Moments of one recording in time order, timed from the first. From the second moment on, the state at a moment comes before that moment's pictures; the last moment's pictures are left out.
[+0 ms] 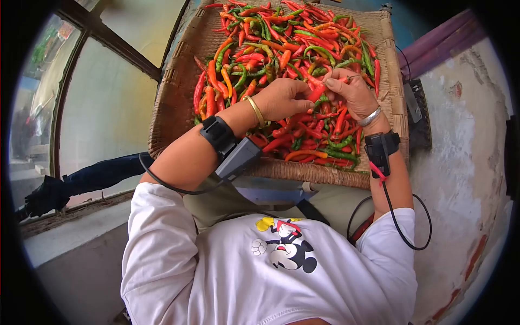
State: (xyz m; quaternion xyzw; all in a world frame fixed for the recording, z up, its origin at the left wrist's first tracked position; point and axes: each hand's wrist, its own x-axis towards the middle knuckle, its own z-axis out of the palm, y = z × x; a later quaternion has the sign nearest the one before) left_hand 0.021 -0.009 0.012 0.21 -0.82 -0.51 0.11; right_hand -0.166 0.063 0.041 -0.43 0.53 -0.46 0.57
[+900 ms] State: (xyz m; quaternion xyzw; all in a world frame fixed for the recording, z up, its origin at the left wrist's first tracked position) left_hand 0.031 -0.044 0.017 0.32 -0.69 -0.57 0.31; right_hand -0.151 0.061 0.034 -0.37 0.52 -0.45 0.63
